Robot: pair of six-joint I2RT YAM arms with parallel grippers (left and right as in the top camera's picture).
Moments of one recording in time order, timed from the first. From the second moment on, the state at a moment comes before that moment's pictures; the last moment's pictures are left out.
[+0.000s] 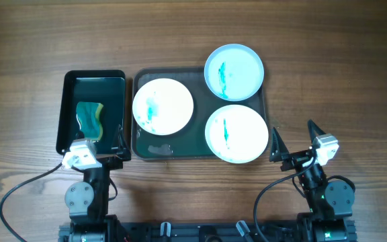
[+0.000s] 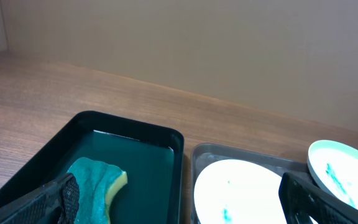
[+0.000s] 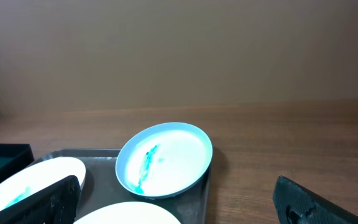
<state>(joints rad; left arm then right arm) 0.06 0.01 0.01 -0.07 -0.01 -0.23 0.06 0.02 0.01 0.01 -0.19 0.15</state>
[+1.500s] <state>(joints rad) 0.06 0.82 0.97 -0.75 0.21 -0.25 0.06 0.79 0.78 -0.47 -0.51 0.19</state>
